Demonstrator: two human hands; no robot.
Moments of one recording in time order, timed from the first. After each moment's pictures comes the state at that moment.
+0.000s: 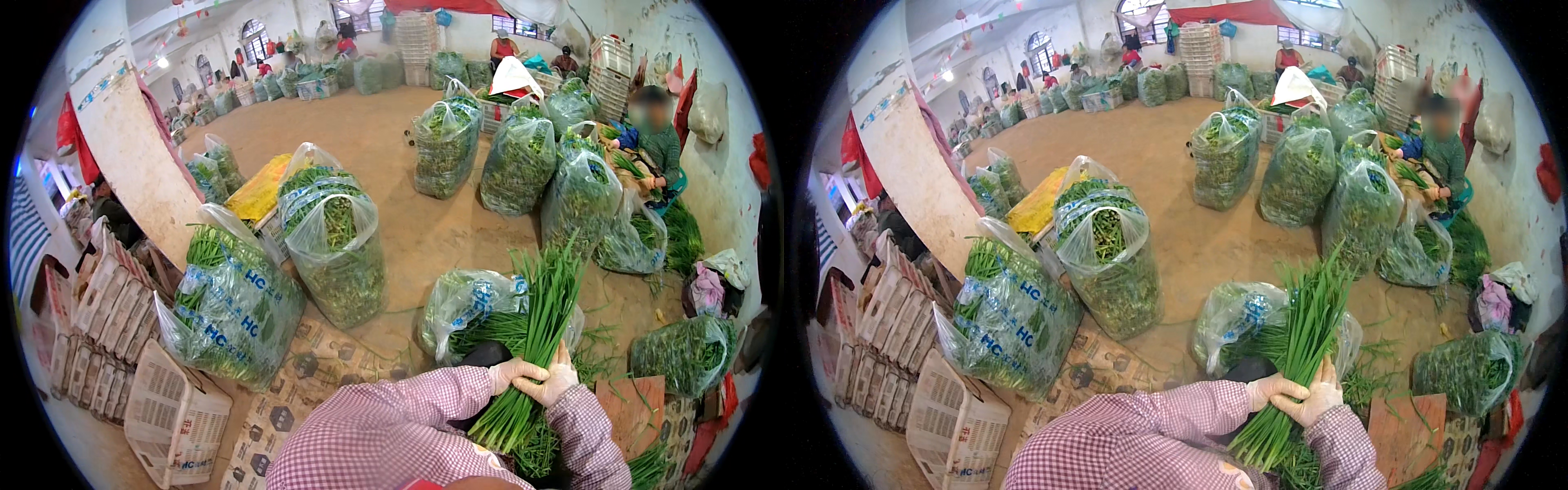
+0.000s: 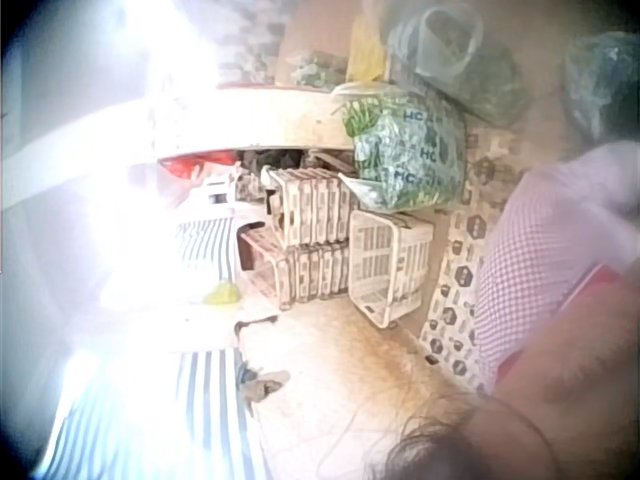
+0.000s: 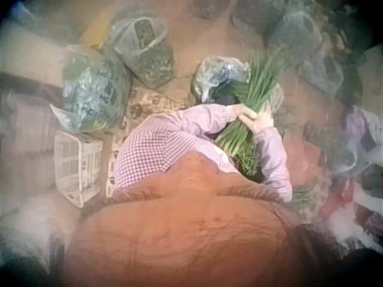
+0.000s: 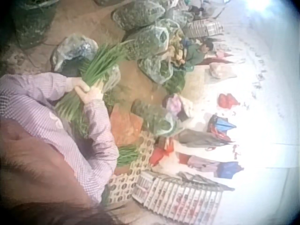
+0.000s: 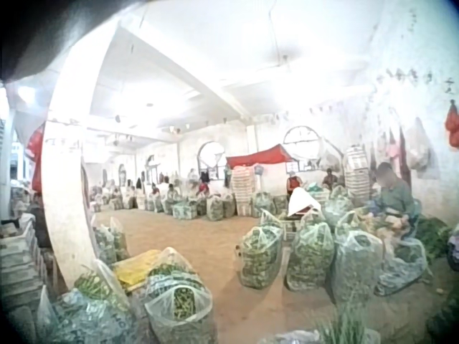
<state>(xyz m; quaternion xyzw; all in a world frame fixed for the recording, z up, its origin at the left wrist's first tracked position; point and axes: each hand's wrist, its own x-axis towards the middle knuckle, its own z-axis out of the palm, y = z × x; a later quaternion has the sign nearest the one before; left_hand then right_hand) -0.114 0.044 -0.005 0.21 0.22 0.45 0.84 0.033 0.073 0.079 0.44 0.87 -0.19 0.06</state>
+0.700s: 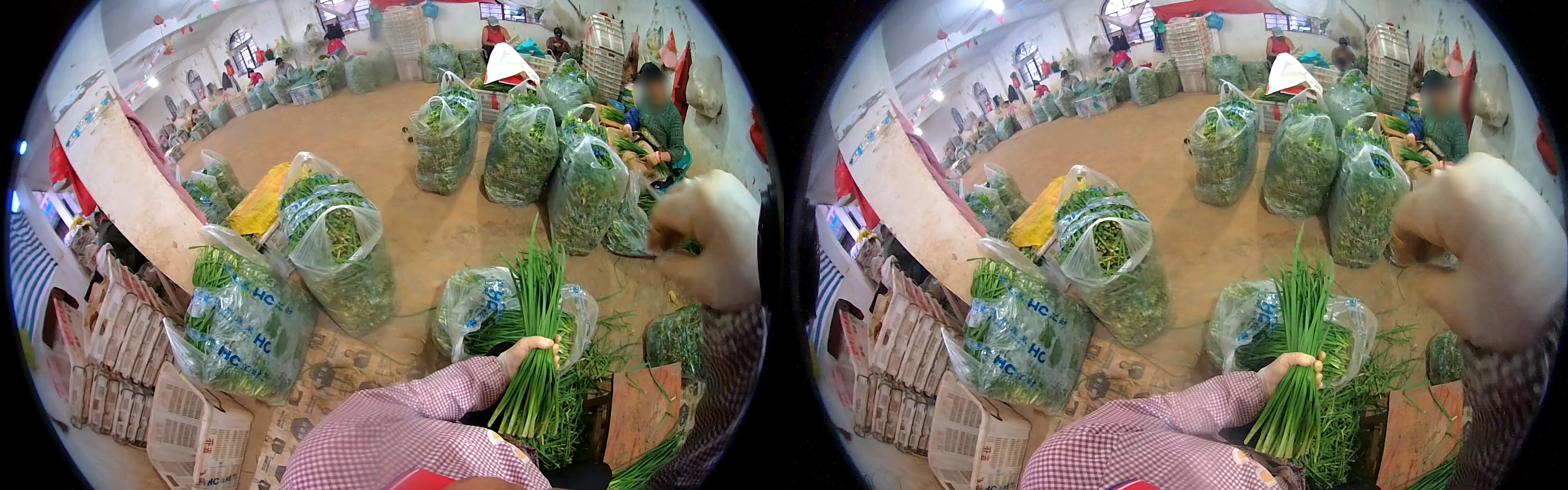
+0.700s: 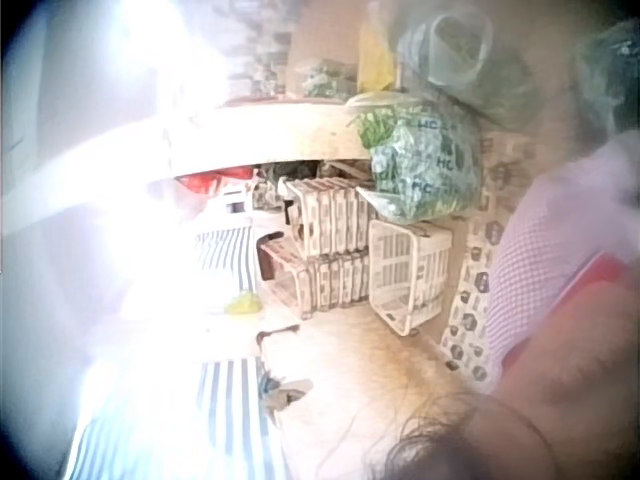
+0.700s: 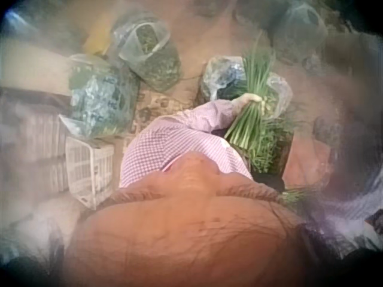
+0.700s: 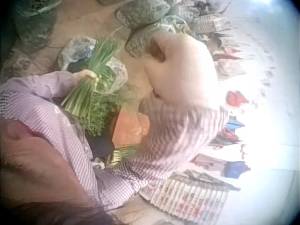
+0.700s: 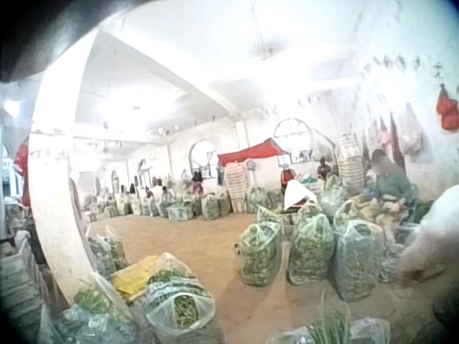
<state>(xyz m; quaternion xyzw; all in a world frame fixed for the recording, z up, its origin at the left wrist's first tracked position) -0.151 0.076 -0.020 0.05 0.02 0.46 0.89 -0.046 0.071 0.448 0.35 0.93 0.02 0.13</state>
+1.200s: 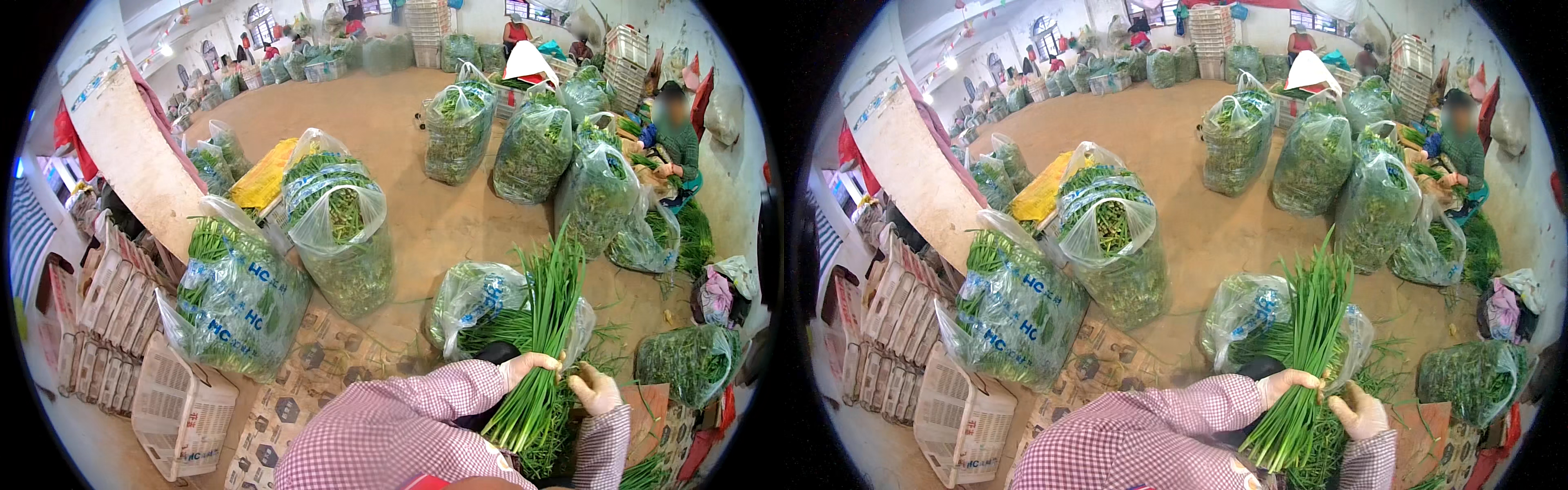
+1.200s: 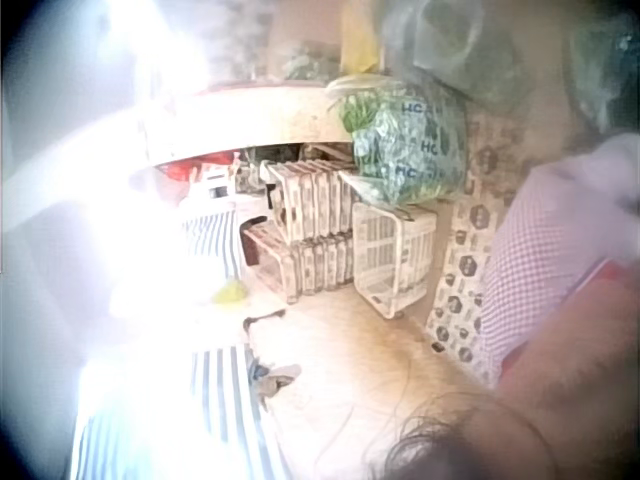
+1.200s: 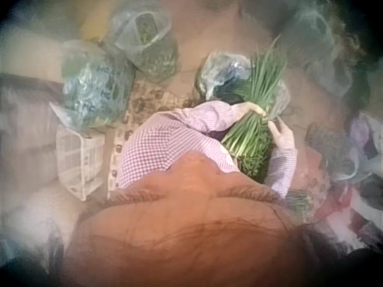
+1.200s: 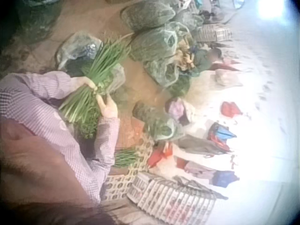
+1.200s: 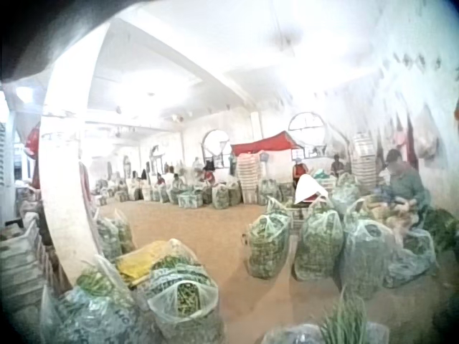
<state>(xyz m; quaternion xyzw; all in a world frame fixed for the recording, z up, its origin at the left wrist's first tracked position) -0.116 0.070 -0.007 0.15 0.08 0.47 0.86 0.081 0.089 0.116 0.52 0.74 -0.42 -0.06</state>
